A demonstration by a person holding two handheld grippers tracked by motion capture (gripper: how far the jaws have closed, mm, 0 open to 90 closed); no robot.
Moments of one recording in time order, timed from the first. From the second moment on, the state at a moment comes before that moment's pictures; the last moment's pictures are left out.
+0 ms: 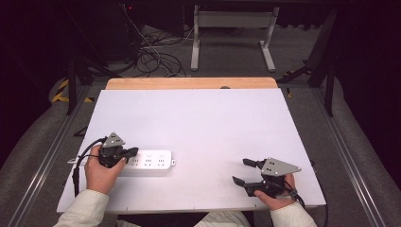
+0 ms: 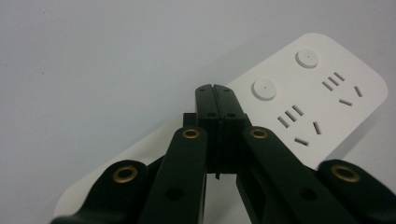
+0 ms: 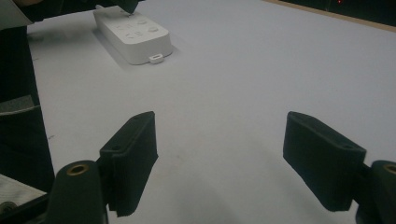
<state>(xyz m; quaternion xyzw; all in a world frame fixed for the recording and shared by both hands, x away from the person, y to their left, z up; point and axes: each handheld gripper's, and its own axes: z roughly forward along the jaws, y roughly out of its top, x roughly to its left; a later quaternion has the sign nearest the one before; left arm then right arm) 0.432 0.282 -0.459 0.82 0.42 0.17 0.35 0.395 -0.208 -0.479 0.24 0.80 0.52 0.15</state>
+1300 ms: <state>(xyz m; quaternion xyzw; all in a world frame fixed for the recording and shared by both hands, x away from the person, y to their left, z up) 0.427 0.269 -0.461 0.82 0.40 0.21 0.34 0.394 -0.207 -0.478 0.24 0.80 0.52 0.15</state>
